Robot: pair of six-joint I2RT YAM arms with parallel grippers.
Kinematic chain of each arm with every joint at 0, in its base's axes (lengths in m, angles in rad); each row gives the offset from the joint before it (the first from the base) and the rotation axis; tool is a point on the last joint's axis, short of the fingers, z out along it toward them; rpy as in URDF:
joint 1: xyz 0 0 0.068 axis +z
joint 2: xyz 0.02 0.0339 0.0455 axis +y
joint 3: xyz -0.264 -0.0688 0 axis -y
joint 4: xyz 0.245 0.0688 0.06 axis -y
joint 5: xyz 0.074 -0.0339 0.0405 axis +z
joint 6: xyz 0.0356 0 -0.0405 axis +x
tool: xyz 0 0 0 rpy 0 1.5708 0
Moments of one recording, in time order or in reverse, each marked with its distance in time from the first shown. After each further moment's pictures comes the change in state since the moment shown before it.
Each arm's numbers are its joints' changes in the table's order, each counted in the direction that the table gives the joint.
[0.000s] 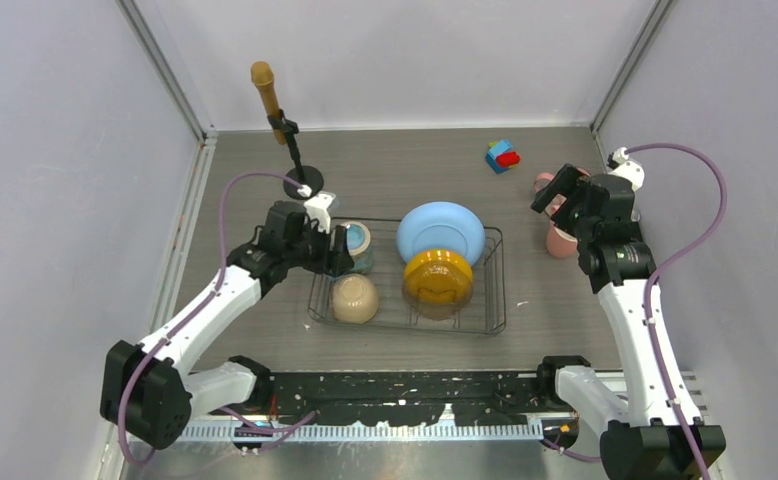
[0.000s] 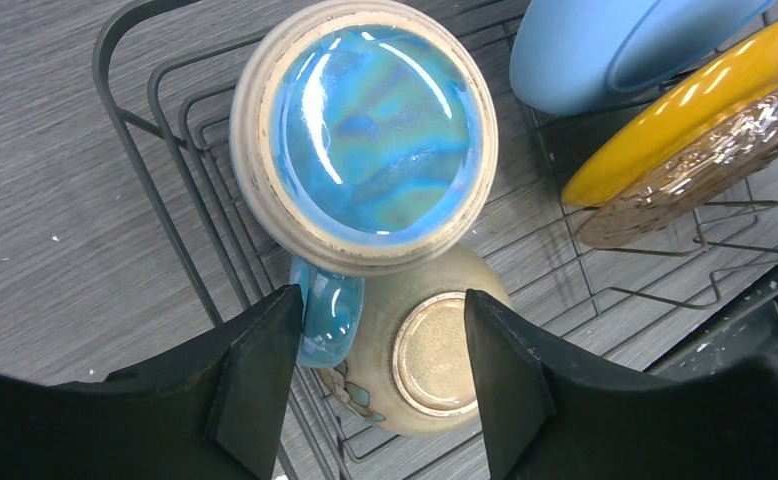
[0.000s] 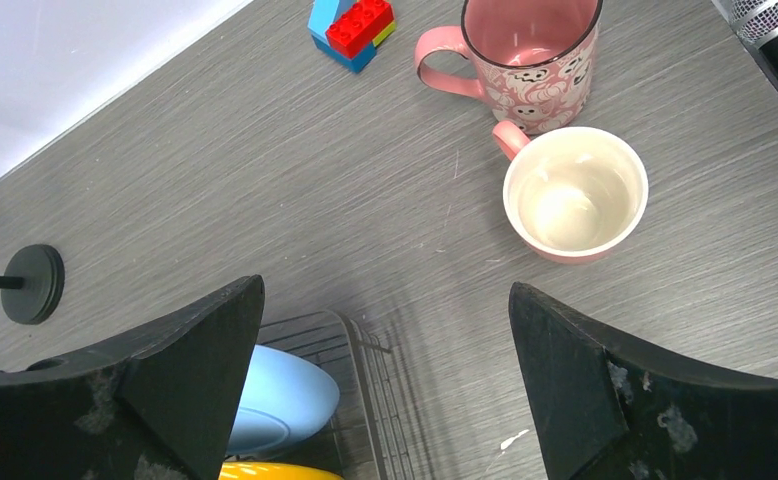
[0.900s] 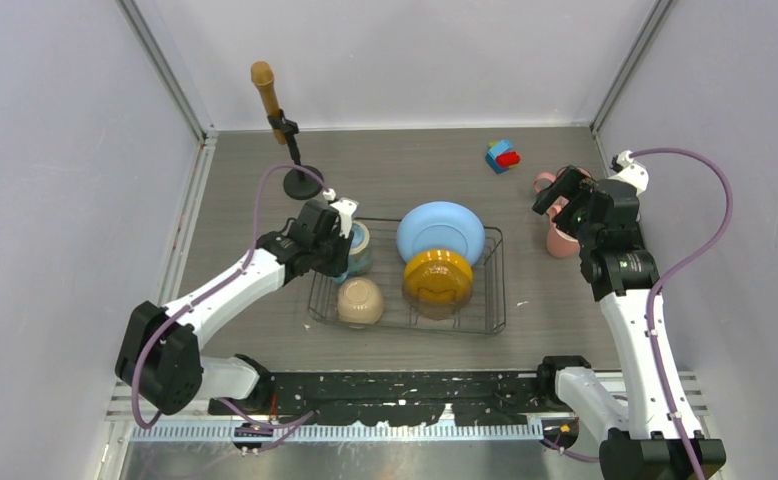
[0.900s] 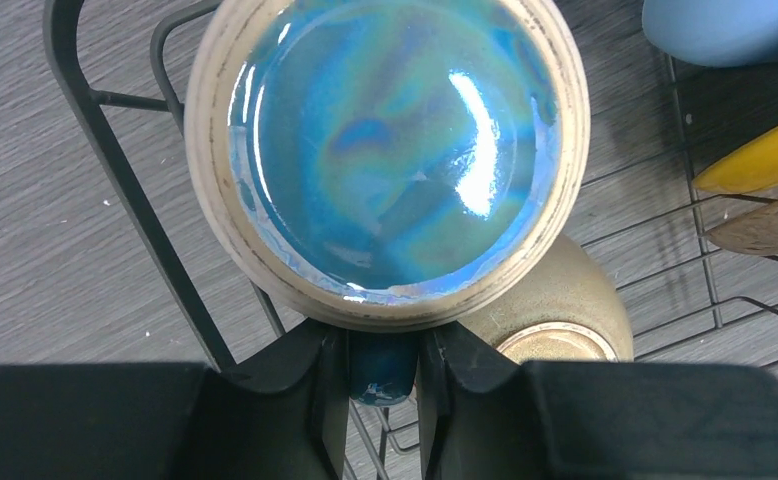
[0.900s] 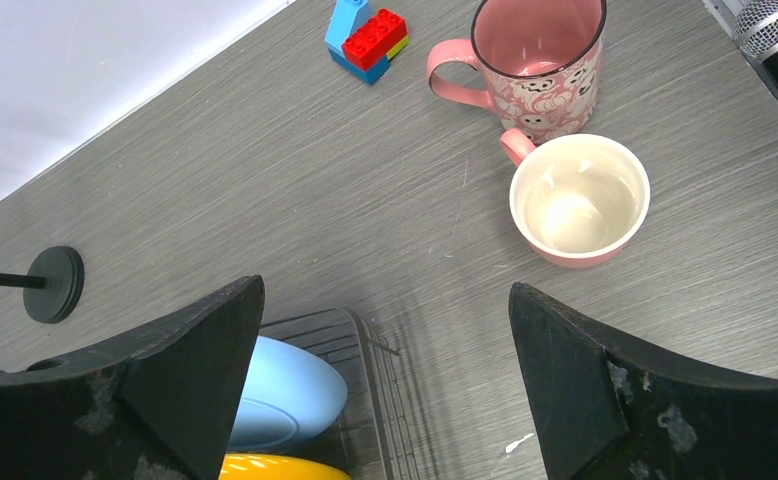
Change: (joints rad) left arm -0.126 0.191 0.104 -0.109 0.255 0.047; right arm 0.000 -0.060 -0.020 0.012 0.009 0.000
